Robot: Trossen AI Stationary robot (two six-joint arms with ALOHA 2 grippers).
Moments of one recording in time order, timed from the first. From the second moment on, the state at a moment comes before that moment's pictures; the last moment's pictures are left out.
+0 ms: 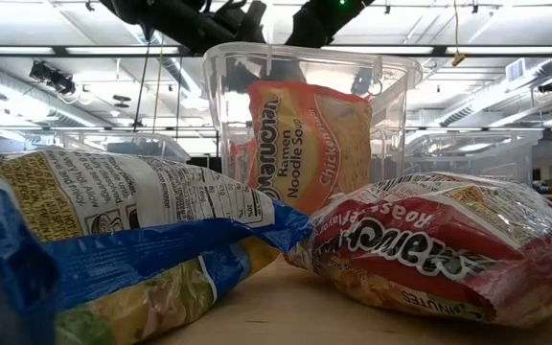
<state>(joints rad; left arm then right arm) 0.27 1.43 1.00 0.12 -0.18 -0.35 -0.12 1.57 1.37 -0.24 0.40 -0.47</state>
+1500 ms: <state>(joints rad) 0.68 1.05 0.89 -0.89 -0.20 0.51 -0.10 1.26 1.37 -0.33 0.43 -0.14</state>
